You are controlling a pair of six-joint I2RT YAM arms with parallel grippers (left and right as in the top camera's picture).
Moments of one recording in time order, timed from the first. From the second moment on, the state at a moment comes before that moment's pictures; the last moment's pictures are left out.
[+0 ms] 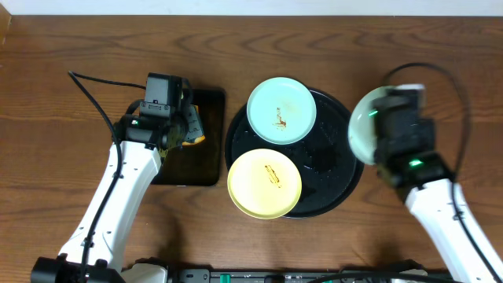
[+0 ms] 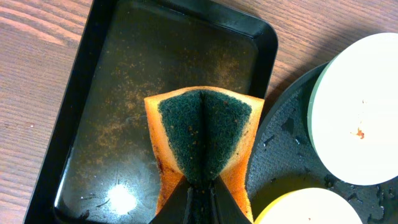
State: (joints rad) left arm -0.16 1.41 1.11 -0.76 -0.01 -0.43; right arm 0.21 1.22 0.92 -0.54 0.74 0.06
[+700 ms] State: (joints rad) left arm -0.16 1.41 1.11 -0.79 -0.01 -0.43; right arm -0.40 1.46 0.93 -0.50 0.32 0.43
